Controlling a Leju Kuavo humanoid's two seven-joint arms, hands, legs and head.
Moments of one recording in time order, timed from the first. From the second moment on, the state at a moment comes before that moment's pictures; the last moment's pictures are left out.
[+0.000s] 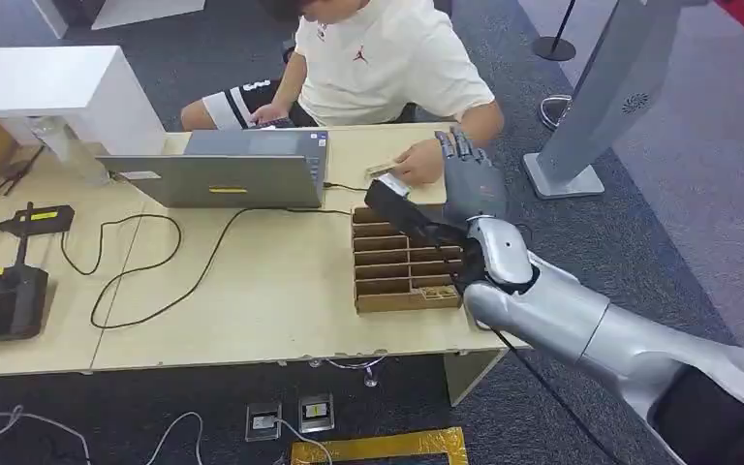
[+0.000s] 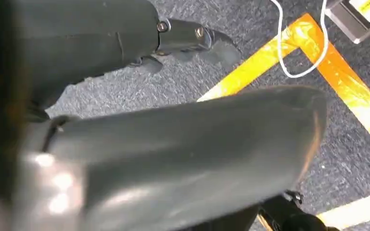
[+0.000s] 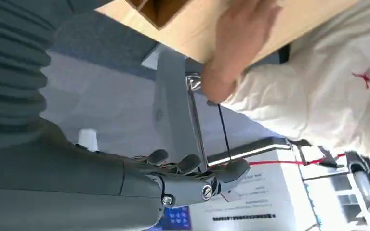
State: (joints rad) left arm -0.08 0.08 -0.97 -0.52 0.33 -0.07 0.03; right arm -1.05 -0.26 1.20 -0.95 0.57 -0.44 0.62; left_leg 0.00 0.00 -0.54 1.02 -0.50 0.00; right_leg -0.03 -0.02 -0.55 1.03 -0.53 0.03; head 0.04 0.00
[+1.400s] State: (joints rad) left arm -0.04 0.07 -0.88 -0.54 0.35 -0.07 0.04; right arm -0.67 -0.46 1.13 -1.42 0.81 -0.17 0.64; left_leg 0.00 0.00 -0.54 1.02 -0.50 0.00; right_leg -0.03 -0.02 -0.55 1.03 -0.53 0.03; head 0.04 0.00
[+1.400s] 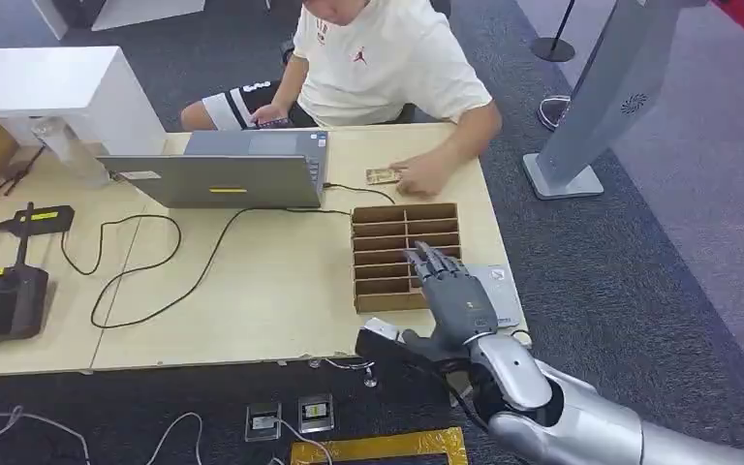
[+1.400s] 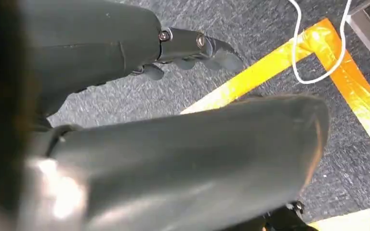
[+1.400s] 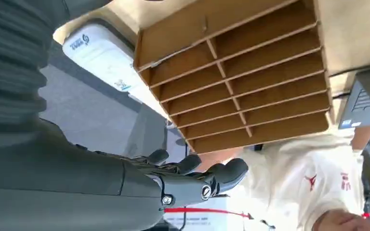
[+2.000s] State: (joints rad) left arm -0.05 0.07 -0.90 -0.53 0.41 -0.07 0.02; right arm -0.68 -0.39 1.14 -1.19 0.84 -0.22 0.63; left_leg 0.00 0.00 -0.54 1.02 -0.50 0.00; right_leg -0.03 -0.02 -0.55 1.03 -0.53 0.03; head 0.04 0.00
